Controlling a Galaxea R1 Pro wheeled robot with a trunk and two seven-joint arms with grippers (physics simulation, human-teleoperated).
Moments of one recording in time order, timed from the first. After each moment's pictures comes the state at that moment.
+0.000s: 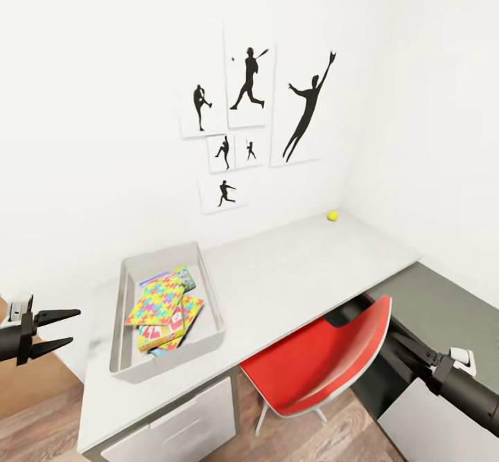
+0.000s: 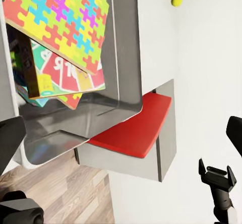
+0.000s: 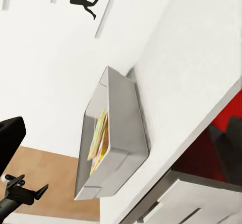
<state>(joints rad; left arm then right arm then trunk) -0.29 0.94 -0.08 -1.17 1.68 1.05 -0.40 0.02 -0.31 -0.46 -1.56 -1.09 0.91 0.60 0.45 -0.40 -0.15</state>
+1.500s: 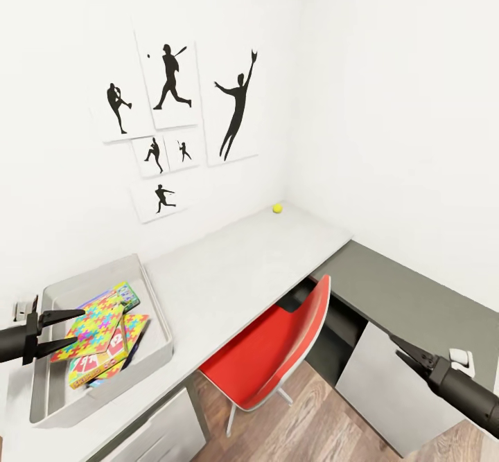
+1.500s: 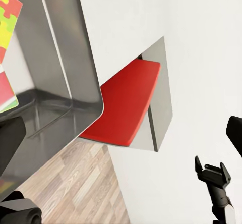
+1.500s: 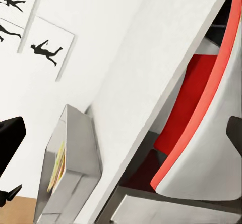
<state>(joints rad) -0.29 0.92 -0.08 -1.18 1.67 1.04 -0.39 0.02 -0.30 -0.46 -1.56 -0.98 0.86 0.62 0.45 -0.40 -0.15</state>
